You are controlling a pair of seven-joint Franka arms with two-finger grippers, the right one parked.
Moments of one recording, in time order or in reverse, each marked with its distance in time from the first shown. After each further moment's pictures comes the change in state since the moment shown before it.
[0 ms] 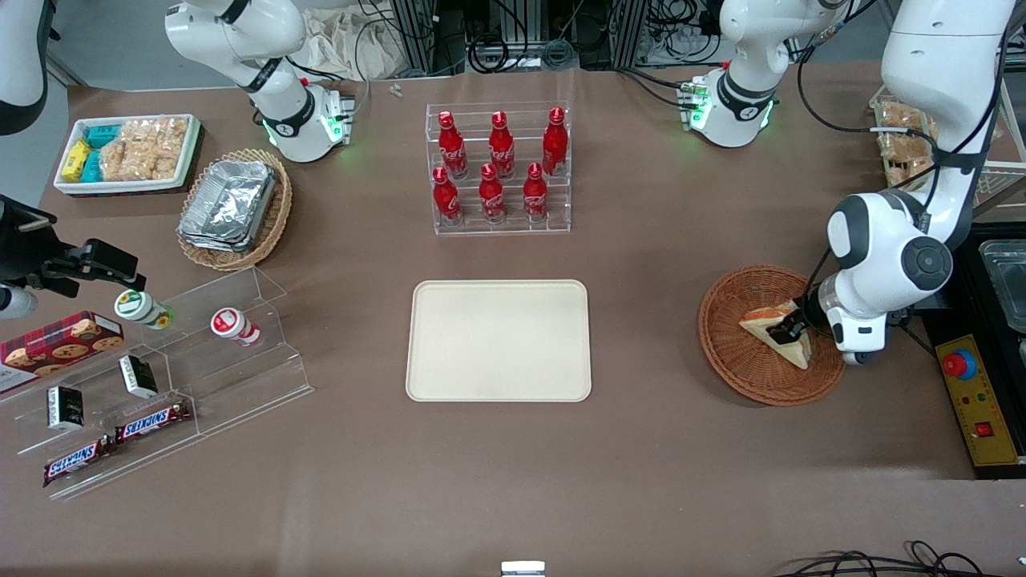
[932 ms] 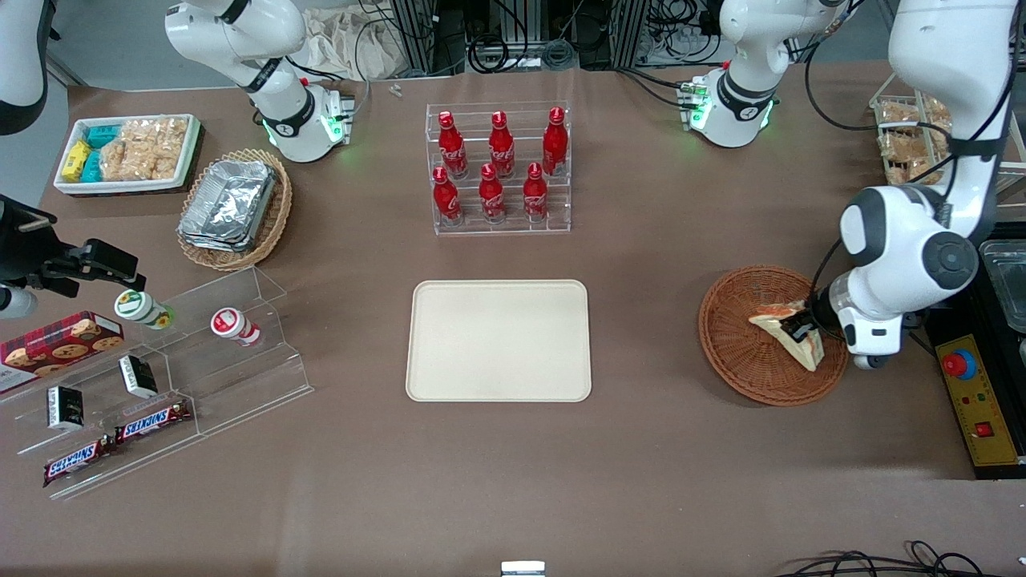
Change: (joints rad) arm -0.004 -0.057 -0.031 0.165 0.008 -0.248 0.007
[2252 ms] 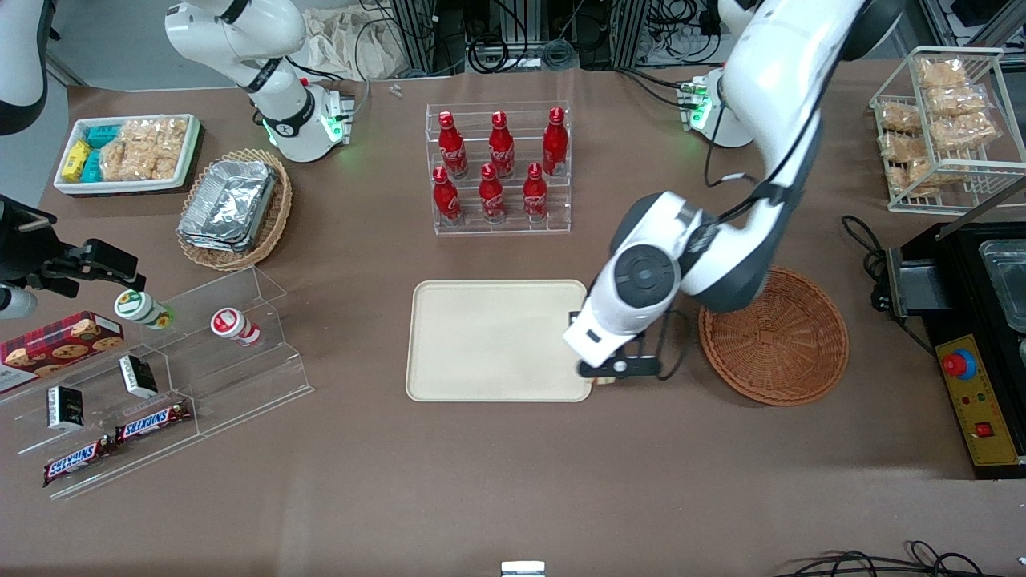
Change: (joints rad) arm -0.579 0.400 -0.049 0.632 0.082 -0.243 0.124
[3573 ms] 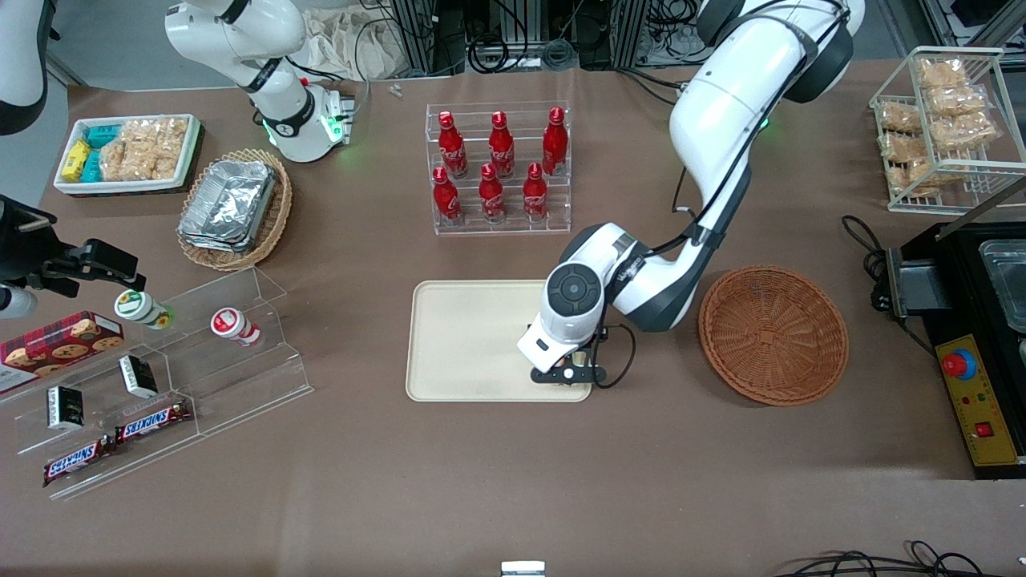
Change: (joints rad) arm -0.074 0.113 0.013 0.062 0.098 0.113 -0.121
